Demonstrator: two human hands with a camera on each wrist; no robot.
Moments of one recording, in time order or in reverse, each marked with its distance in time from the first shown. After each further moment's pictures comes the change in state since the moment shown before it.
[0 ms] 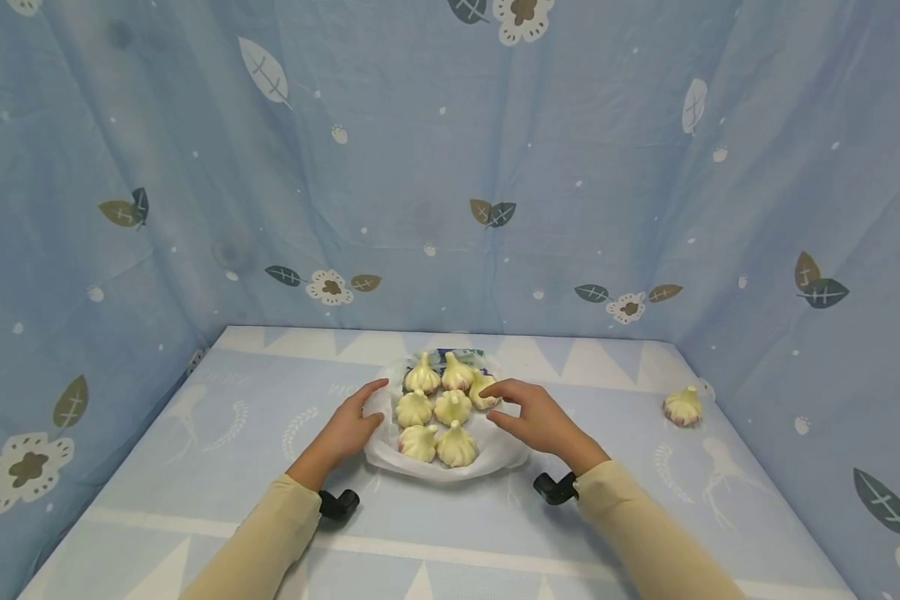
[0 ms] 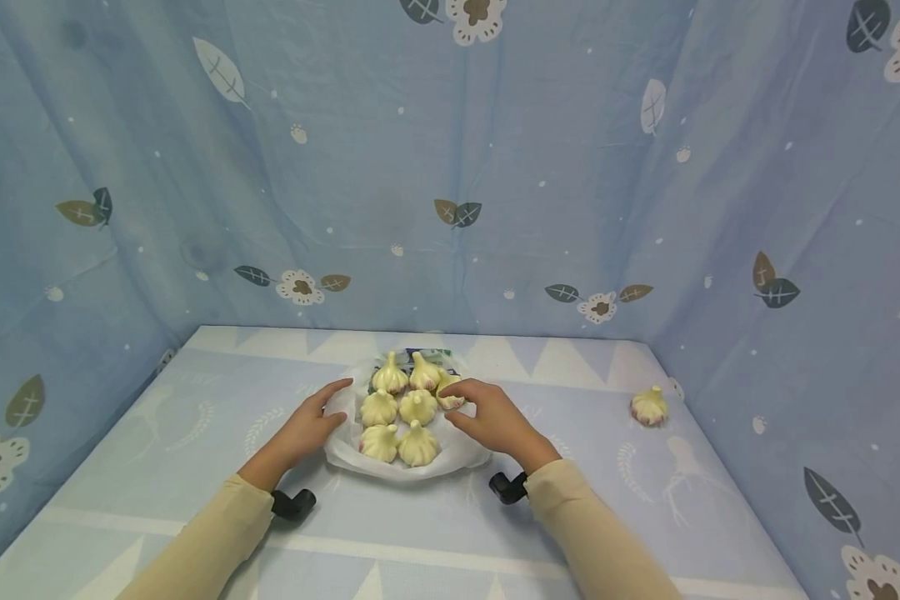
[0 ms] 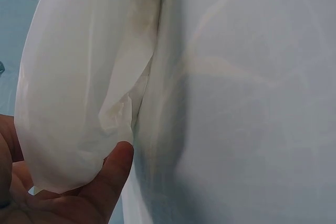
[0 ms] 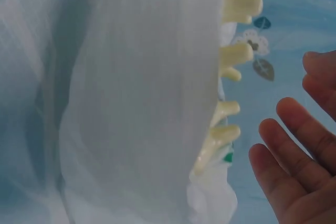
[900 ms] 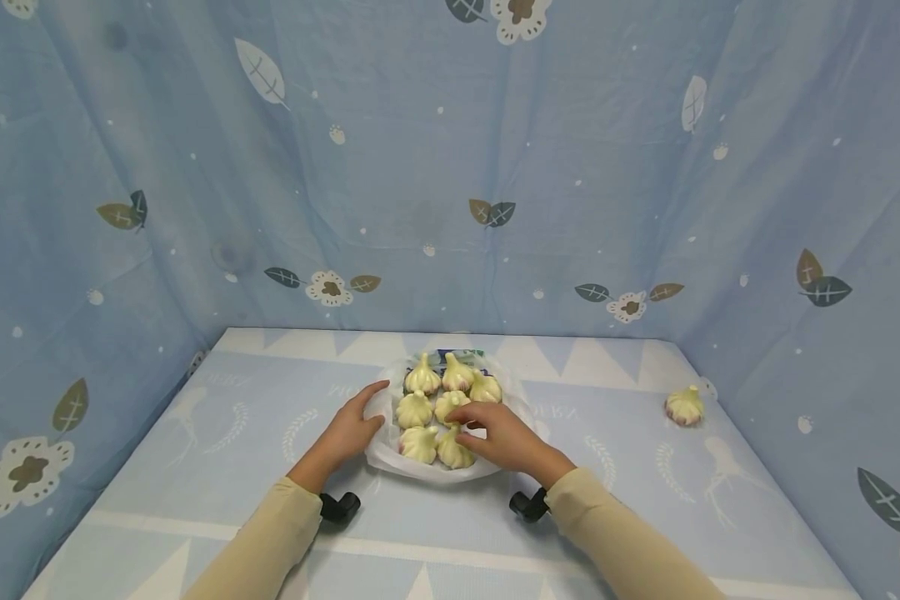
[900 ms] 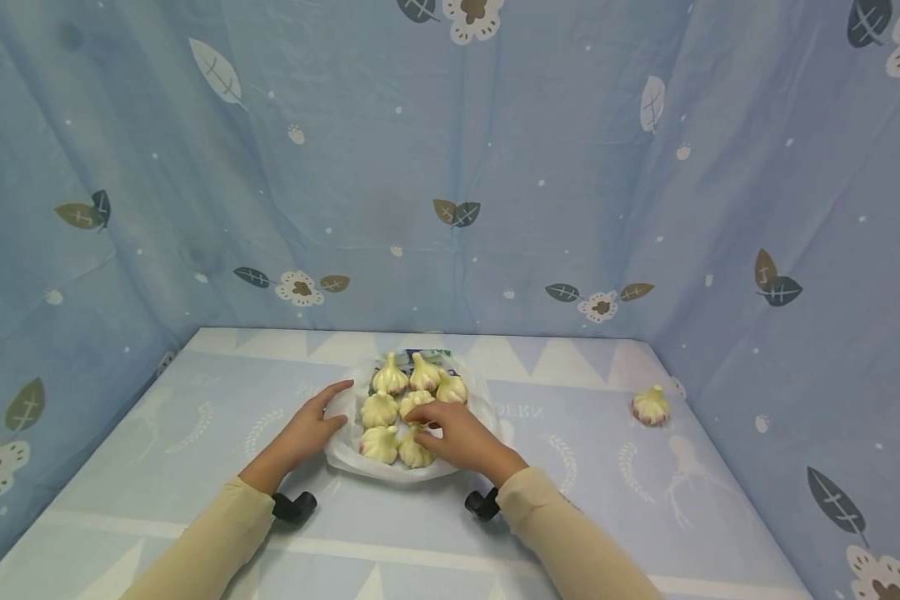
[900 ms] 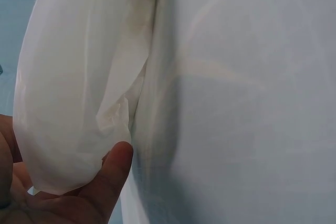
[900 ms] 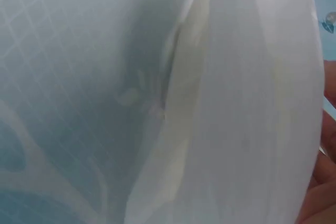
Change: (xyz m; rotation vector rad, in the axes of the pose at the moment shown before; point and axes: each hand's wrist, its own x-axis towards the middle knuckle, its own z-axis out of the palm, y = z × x) left_hand 0.000 0.000 0.002 0.032 0.012 -0.002; right_hand 0.013 -0.015 0.043 0.068 -0.151 -0.059
